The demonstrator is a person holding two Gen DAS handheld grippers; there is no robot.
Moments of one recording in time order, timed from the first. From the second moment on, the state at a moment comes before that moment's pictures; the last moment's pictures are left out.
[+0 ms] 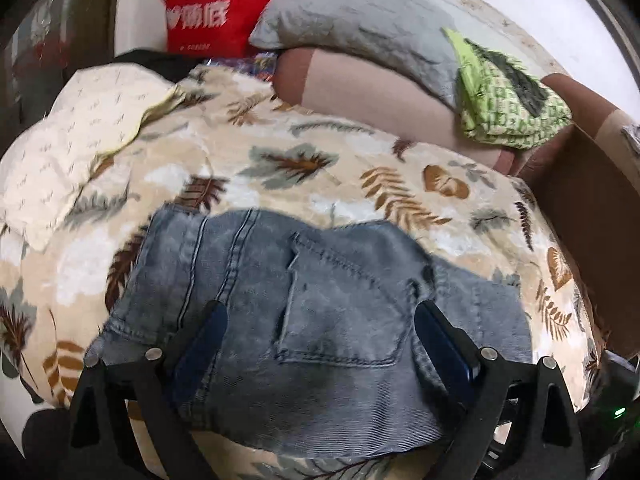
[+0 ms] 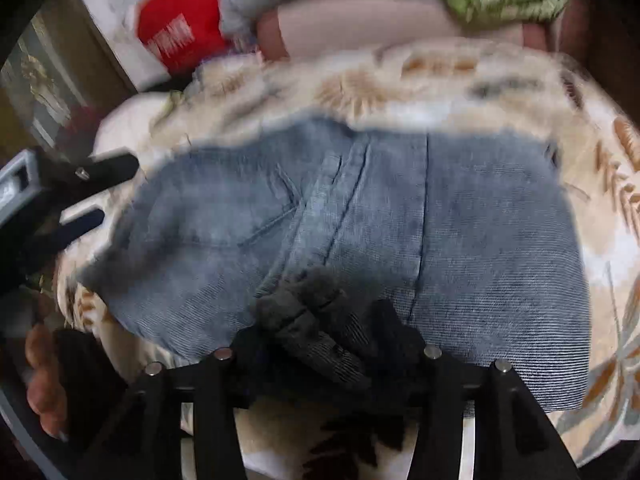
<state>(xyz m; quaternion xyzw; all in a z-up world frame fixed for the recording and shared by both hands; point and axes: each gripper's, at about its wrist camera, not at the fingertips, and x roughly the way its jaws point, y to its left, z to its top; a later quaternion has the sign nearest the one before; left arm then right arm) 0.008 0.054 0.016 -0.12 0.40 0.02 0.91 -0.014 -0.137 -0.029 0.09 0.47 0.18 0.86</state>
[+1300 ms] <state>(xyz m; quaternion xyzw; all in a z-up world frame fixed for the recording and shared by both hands) 0.030 -0.083 -0.066 0.05 0.49 -0.07 0.87 0.031 -0.296 -0.083 0.37 0.55 0.20 0.72</state>
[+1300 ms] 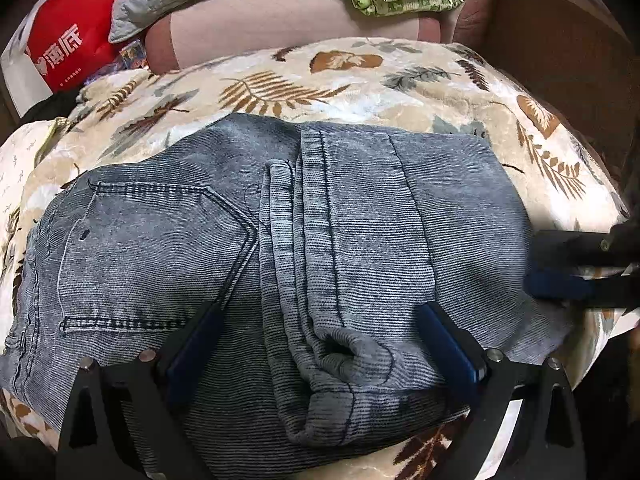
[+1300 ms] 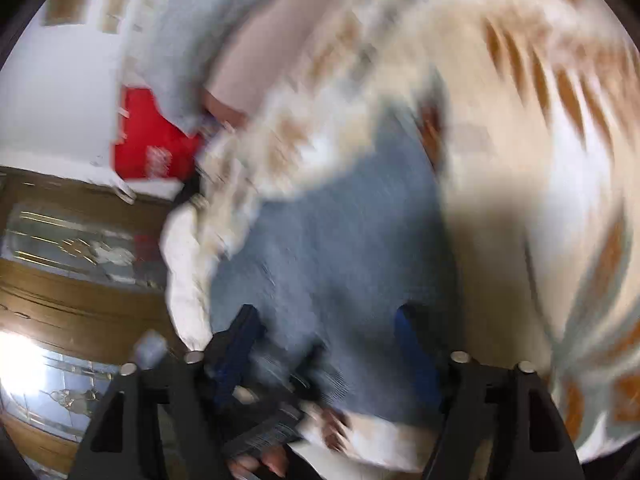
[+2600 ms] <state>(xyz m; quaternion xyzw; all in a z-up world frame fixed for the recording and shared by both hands) -0.057 0.184 -0.063 -0.43 0.43 0.07 0.79 0.093 -0.095 -0.023 0.19 0.63 0.25 0.72</state>
